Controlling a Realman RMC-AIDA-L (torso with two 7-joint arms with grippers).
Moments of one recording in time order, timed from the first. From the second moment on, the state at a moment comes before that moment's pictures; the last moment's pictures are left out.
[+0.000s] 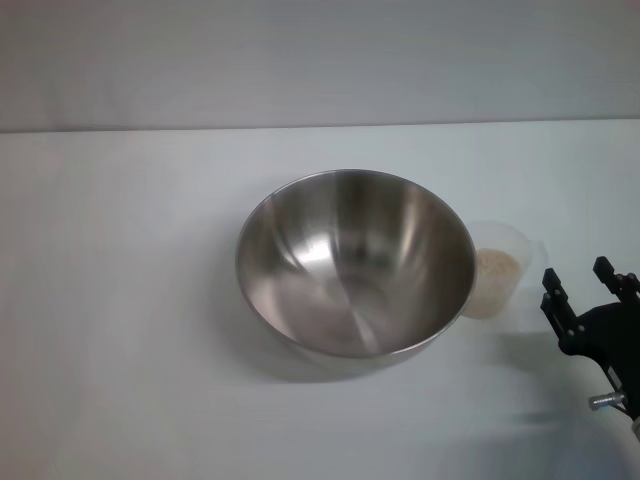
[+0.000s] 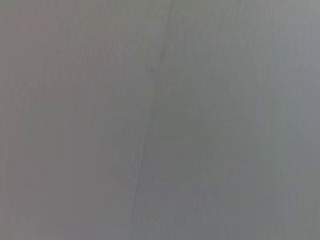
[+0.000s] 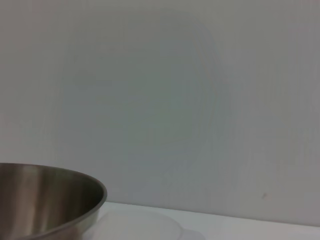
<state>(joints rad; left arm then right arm) -0.29 -2.06 -1.31 -0.47 2.69 1.33 -0.25 0.24 2.08 0.32 0.34 -1.85 -1.24 -0.13</state>
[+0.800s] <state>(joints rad) -0.29 -2.05 -1.32 -0.48 2.69 1.33 -0.25 0.28 2.08 0.32 0.32 -1.85 -1.19 -0.13</state>
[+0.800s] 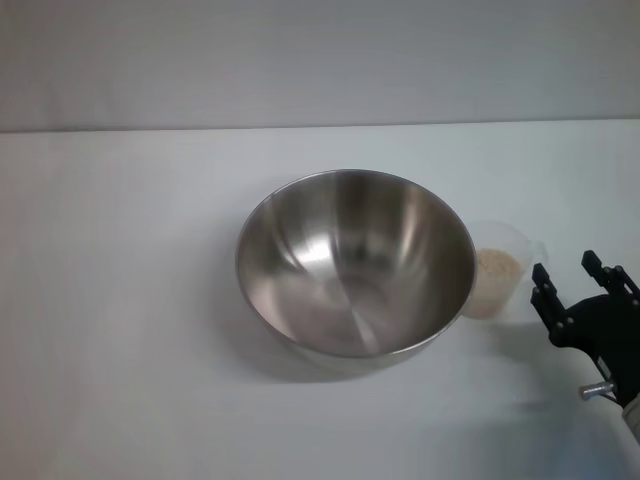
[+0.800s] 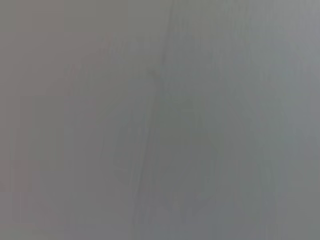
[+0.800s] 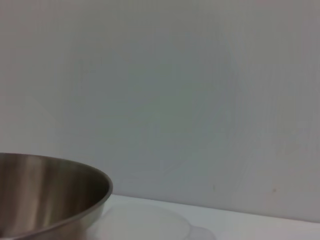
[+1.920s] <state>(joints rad) -0.30 -2.06 -1.33 -0.48 2.69 1.33 -0.25 0.34 2.09 0.33 0.28 -1.84 -1.13 -0.12</state>
